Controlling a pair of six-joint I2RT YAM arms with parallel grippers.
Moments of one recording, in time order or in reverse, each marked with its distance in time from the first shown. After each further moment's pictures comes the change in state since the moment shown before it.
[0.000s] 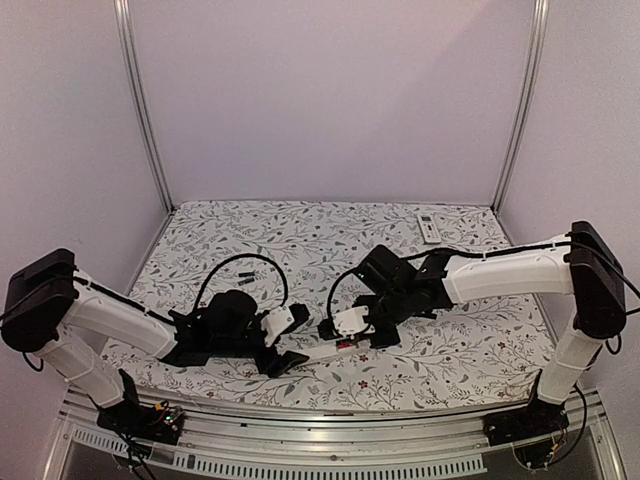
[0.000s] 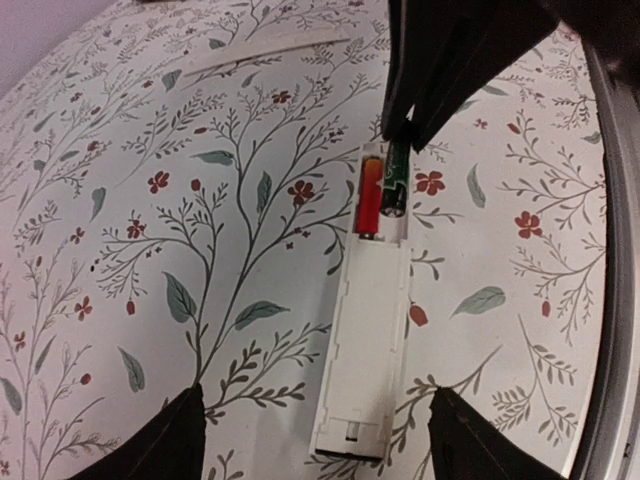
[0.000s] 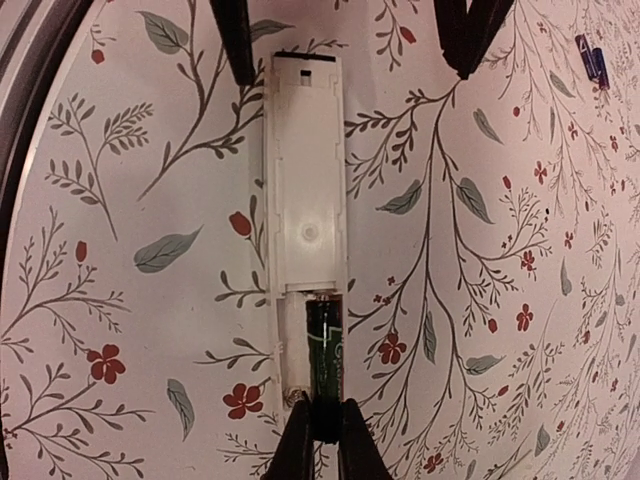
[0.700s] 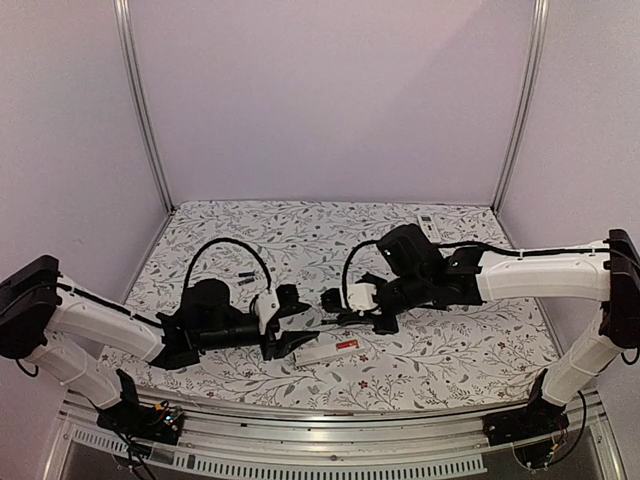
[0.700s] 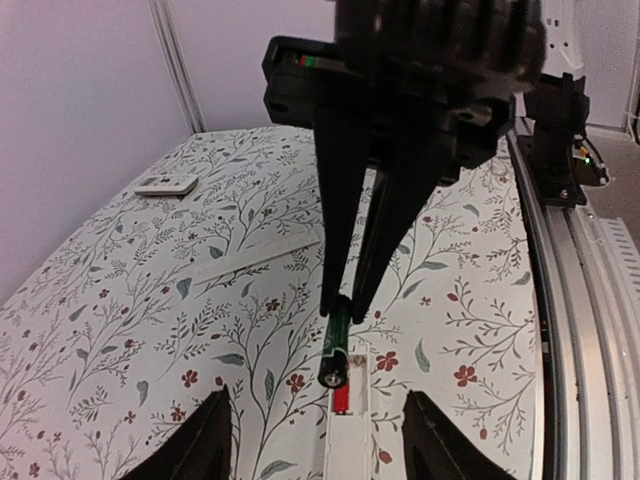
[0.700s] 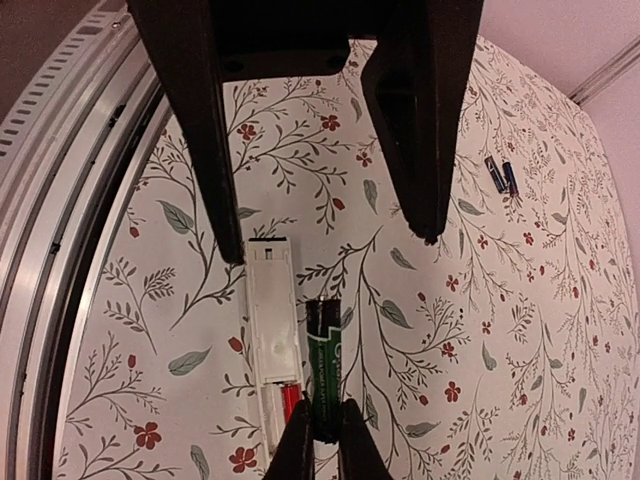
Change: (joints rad) left arm -0.001 -0.100 -0.058 0.364 0.126 0.079; right arm -0.037 -0.181 -0.081 0.212 -0.216 0.114
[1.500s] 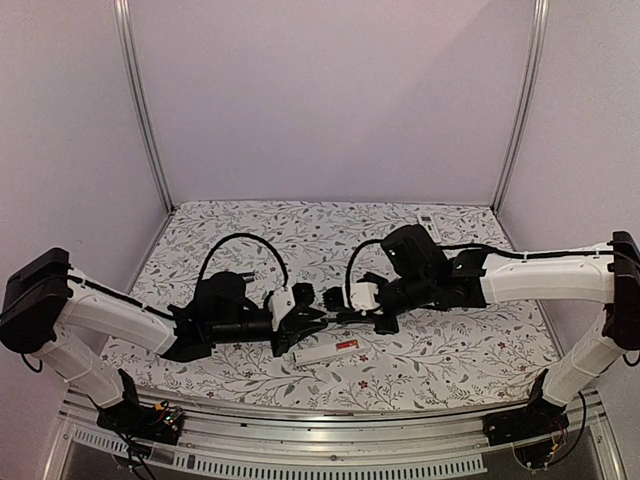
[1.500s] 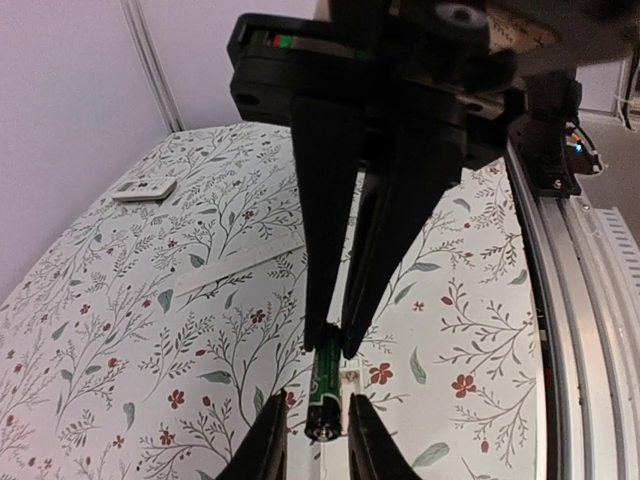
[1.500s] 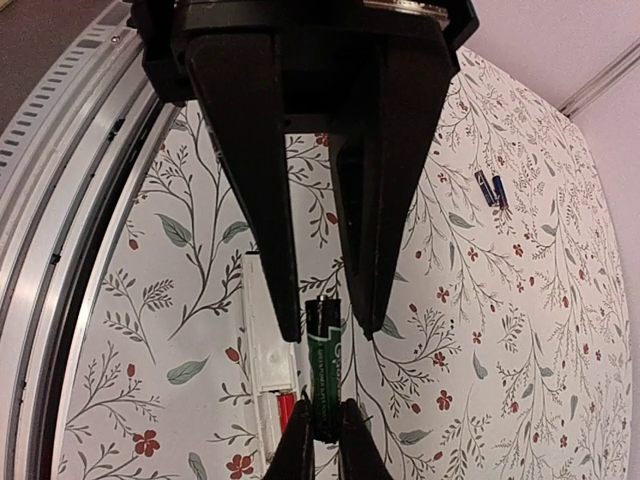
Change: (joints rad) left arm -0.001 0.078 0.103 -0.062 0.047 0.037; right arm 0.000 -0.024 -0.032 0.053 -0.014 0.007
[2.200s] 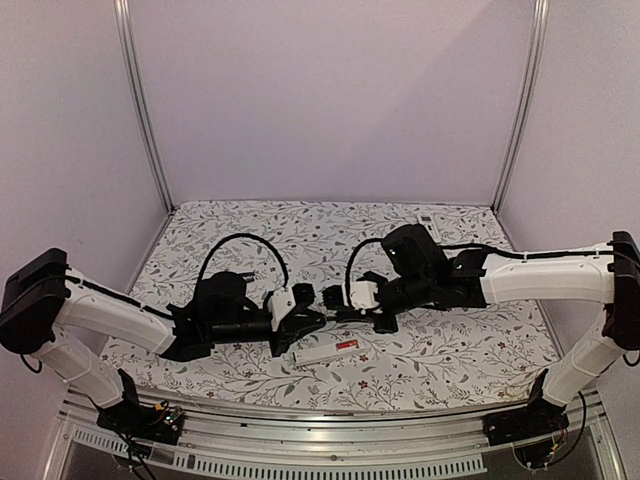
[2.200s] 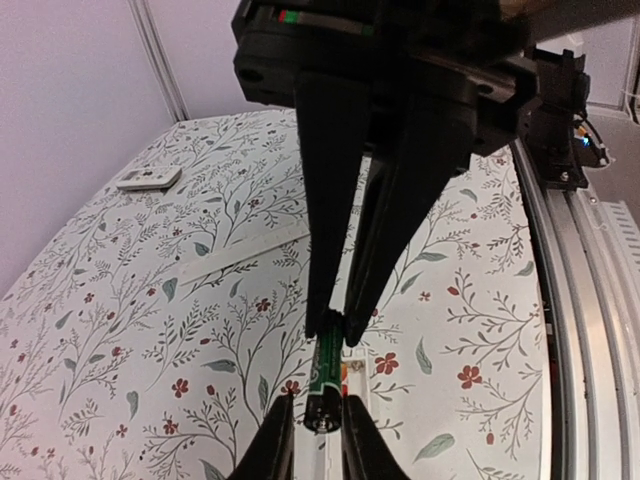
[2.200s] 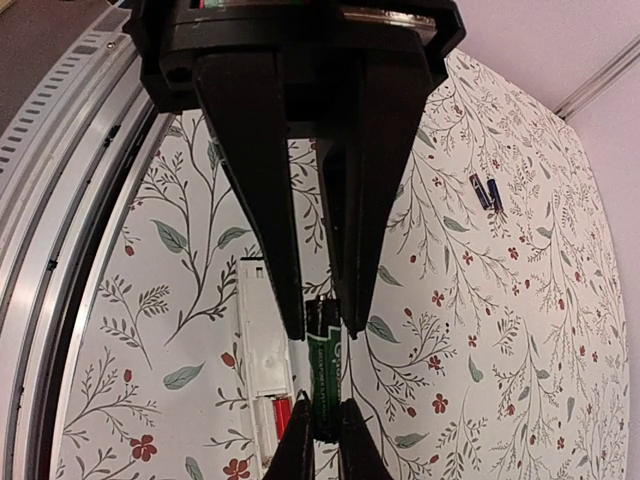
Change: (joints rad) left arm -0.001 -0.010 0.003 -0.037 -0.018 0.003; right arm 0.000 0.000 -0.002 0.016 0.000 0.008
